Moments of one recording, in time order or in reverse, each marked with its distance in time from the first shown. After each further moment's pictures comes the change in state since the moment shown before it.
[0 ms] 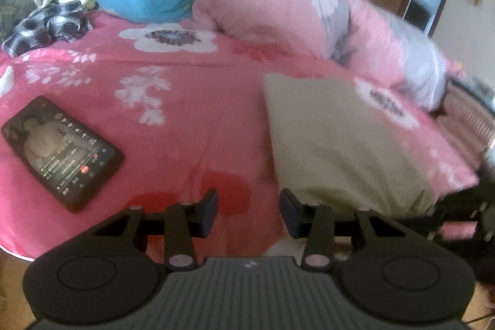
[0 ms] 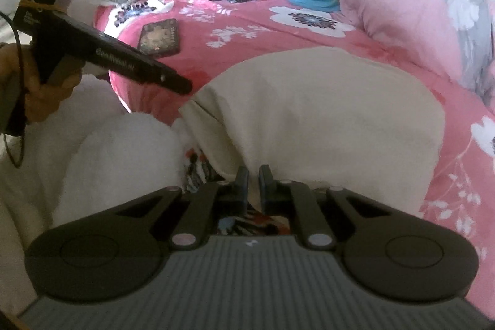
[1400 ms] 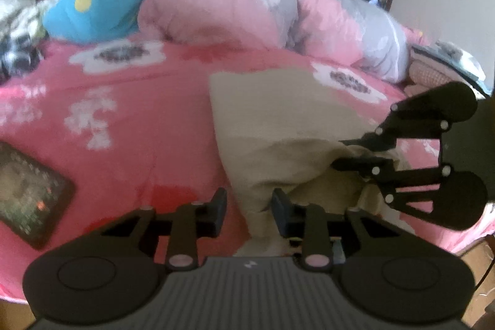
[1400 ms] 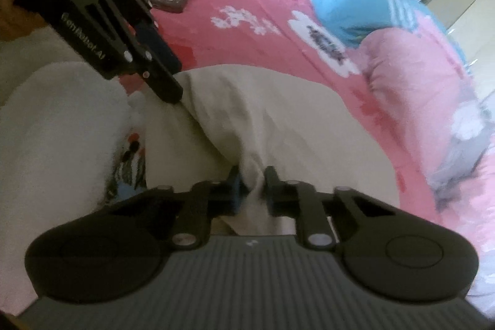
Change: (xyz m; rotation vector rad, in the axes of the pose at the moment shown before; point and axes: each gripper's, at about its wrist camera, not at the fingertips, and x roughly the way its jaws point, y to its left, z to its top) left arm 0.011 -0.033 0.000 0.205 -0.016 -0.086; right arm 0.029 0.015 0.037 -0.509 0.082 -0.236
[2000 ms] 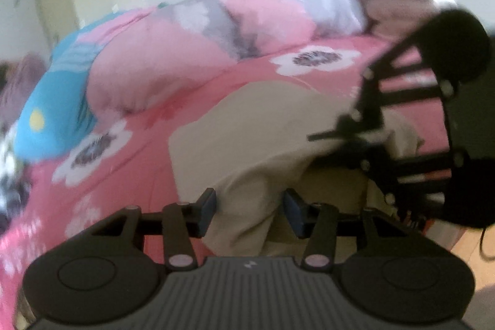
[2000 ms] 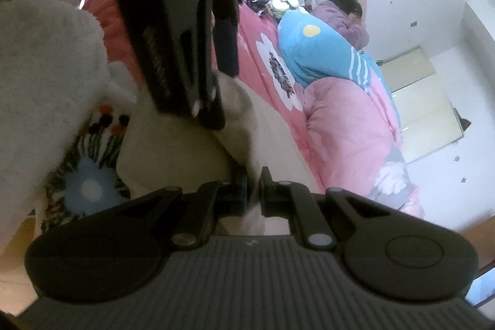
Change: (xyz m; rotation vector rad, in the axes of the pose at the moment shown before) left arm 0.040 -0.065 0.017 0.525 -0.036 0.067; right arm 0.004 0.039 -0.011 -0.252 -0.056 -0.291
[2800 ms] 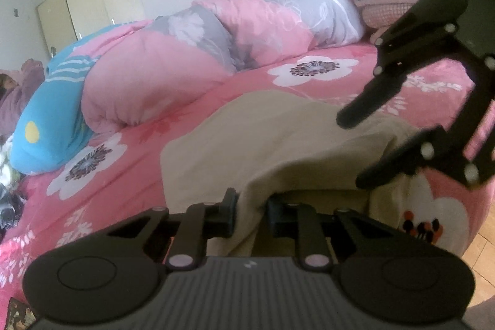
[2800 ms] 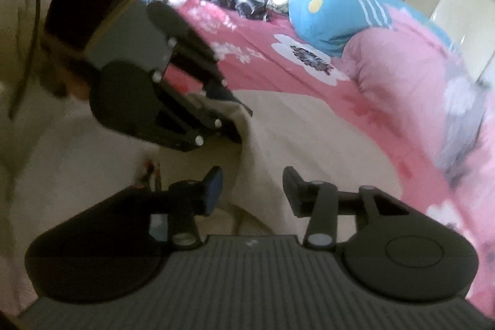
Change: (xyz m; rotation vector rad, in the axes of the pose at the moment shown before) left arm 0.011 -0.002 -0.004 -0.033 -0.060 0.000; right arm -0.022 -0.076 -0.028 0.521 -0.049 0.385
